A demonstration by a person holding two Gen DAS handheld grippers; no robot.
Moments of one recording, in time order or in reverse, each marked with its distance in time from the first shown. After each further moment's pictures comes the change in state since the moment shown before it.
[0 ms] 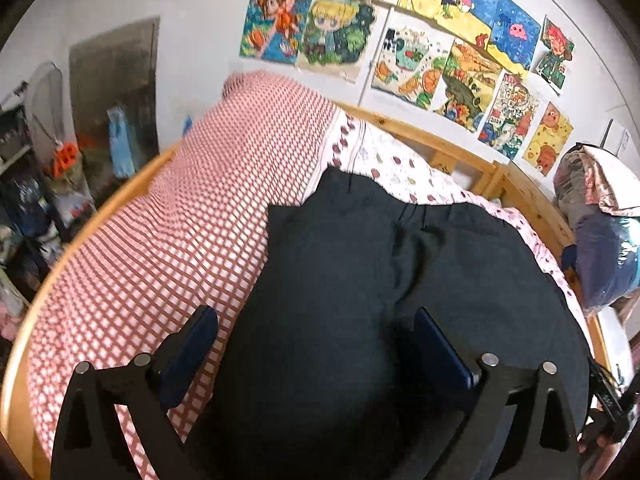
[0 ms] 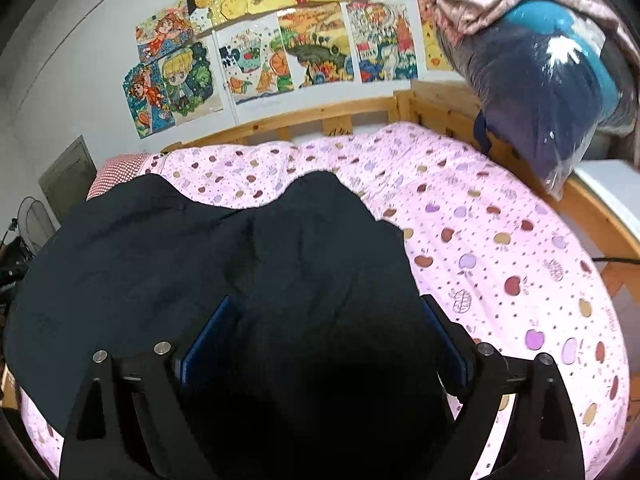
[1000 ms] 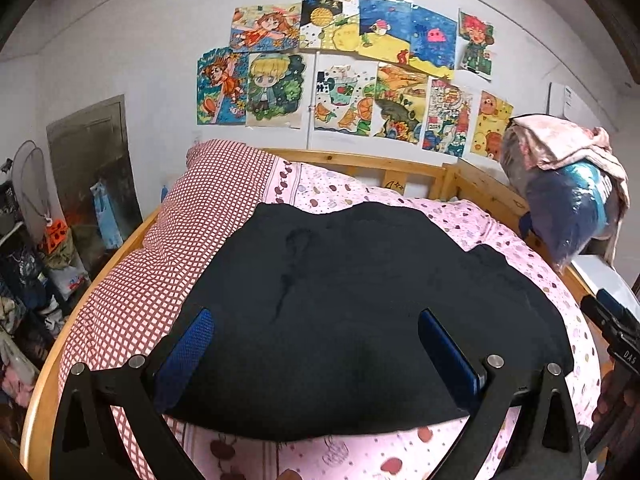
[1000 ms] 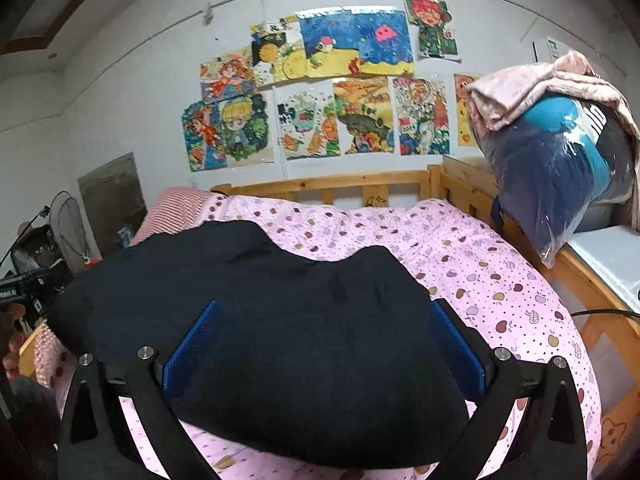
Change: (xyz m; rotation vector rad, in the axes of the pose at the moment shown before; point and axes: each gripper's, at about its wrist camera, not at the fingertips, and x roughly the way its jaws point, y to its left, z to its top) left arm -0.113 -0.055 -0.055 0.204 -0.167 -0.060; right arm -0.122 0.046 -0.002 -0.113 -0.219 0.089
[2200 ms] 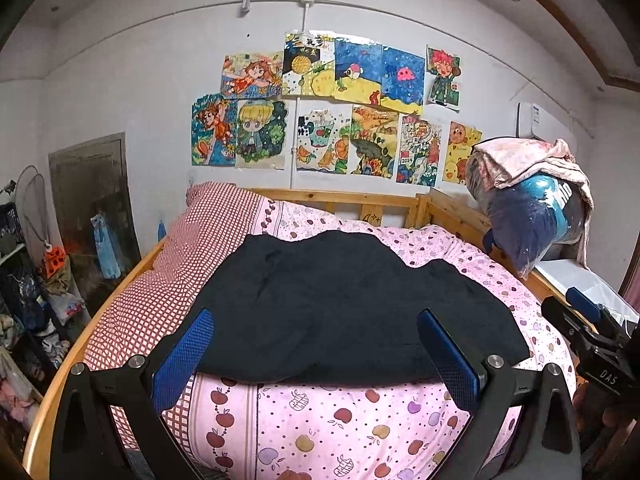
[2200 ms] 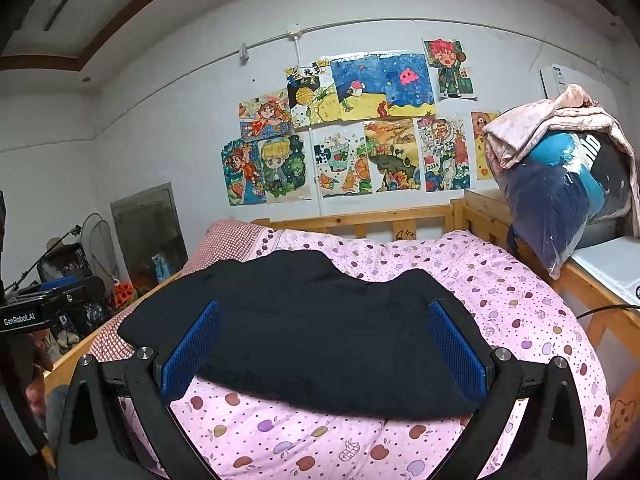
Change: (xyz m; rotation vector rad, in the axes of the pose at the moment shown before) left arm -0.114 -0.021 -0.029 0.036 -0.149 -0.040; right arm -0.092 0.048 -0.016 -0.001 -0.136 0.085
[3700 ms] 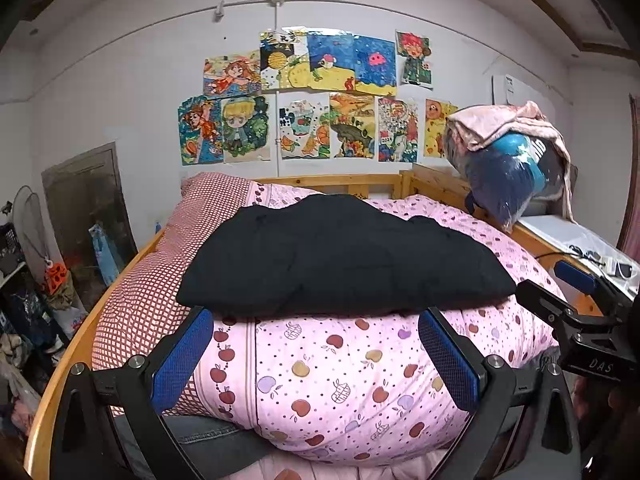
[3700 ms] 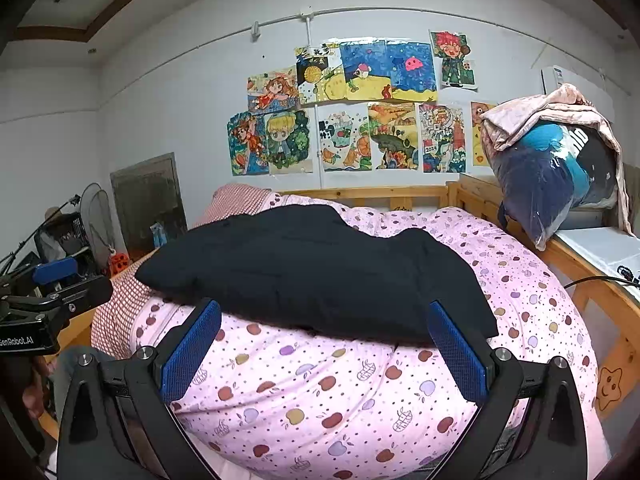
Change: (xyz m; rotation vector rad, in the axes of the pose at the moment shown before) left arm -0.046 -0.011 -0.067 0.104 0.021 -0.024; right arm -0.051 0.019 -0.046 -0.061 0.080 -0.021
